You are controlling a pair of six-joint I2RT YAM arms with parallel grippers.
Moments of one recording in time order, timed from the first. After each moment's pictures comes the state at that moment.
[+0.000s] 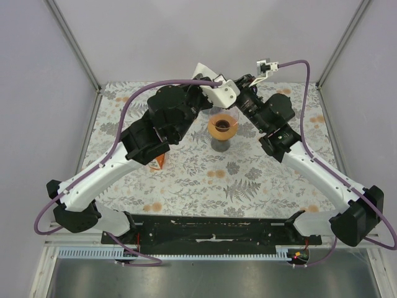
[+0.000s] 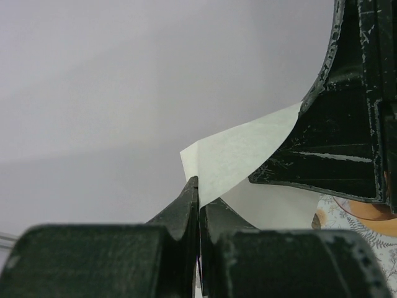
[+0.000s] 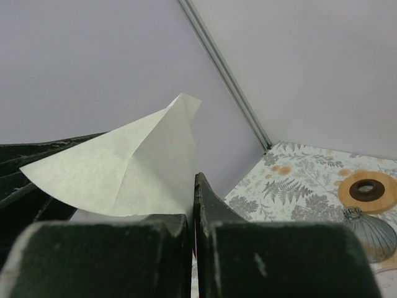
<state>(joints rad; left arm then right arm) -1.04 1.42 1.79 -0.32 -0.57 0.89 0.62 1.31 1.22 0.46 -0.12 0.62</state>
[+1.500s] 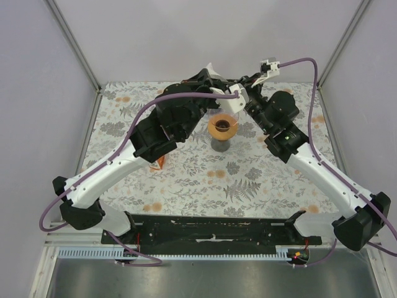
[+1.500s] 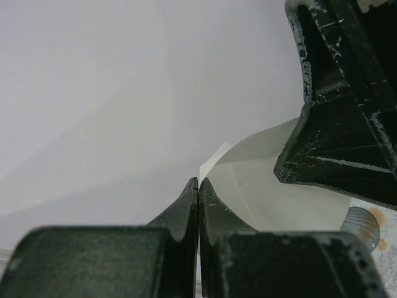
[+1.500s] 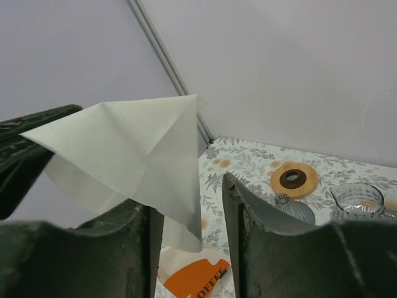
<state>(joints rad) -1.04 1.46 1.79 -0.25 -0.55 1.14 0.62 1.28 1.25 0.27 0.00 0.45</state>
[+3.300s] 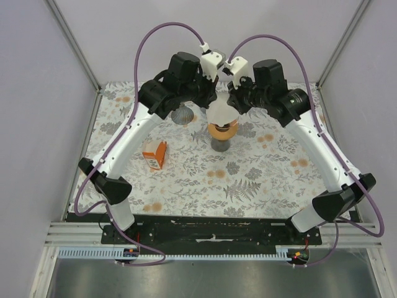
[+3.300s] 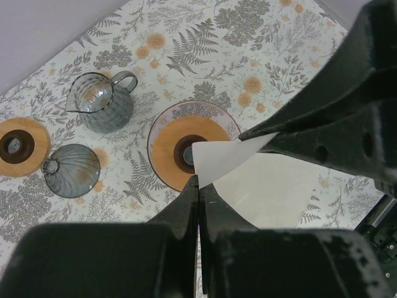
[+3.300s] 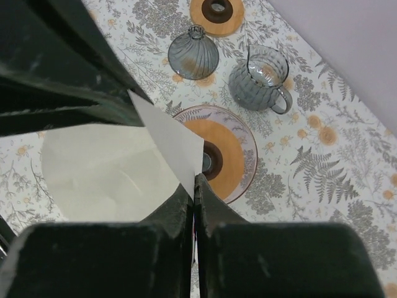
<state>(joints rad) -0.71 1.78 2.18 -0.89 0.09 0.00 0.52 1.53 1.81 -0.80 -0.21 -0.25</state>
